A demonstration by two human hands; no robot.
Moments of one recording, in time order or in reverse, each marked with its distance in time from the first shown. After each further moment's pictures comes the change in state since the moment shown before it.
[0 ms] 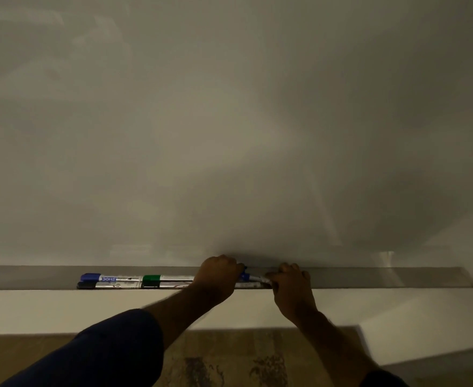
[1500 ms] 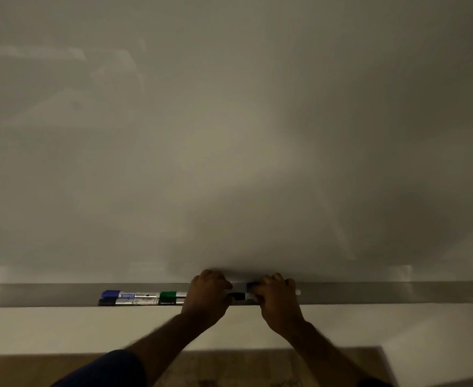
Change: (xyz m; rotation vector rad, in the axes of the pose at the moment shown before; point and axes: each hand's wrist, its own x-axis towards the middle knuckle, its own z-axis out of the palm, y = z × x) left_hand -0.043 -0.032 -0.009 -0.239 0.146 -0.212; right_hand 0.010 -0.056 -0.003 0.073 0.037 -0.136
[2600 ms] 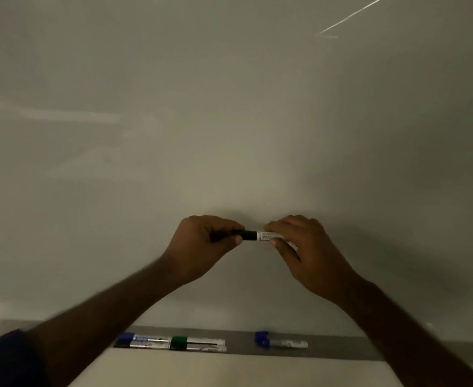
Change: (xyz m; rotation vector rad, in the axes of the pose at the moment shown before) left_hand -0.021 0.065 -0.273 -0.485 0.426 0.198; right_hand 0.001 -0.064 -0.270 0.162 0.512 -0.503
